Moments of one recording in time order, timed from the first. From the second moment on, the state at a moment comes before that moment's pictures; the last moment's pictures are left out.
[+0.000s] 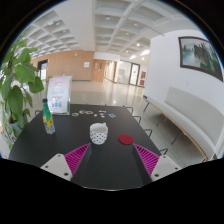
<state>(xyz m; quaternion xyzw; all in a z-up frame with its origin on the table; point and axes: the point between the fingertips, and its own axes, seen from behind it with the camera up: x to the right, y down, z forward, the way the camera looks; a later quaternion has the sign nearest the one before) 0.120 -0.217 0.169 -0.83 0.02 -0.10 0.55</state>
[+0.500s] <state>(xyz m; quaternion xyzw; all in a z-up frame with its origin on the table) 0.029 -0.244 0.125 -0.85 -0.02 -0.06 0.52</state>
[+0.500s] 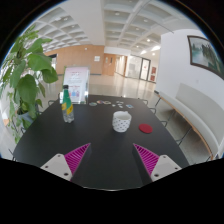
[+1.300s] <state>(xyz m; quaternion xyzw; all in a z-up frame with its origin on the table) -0.209 0.038 0.060 -0.81 -0.05 -0.01 0.58</state>
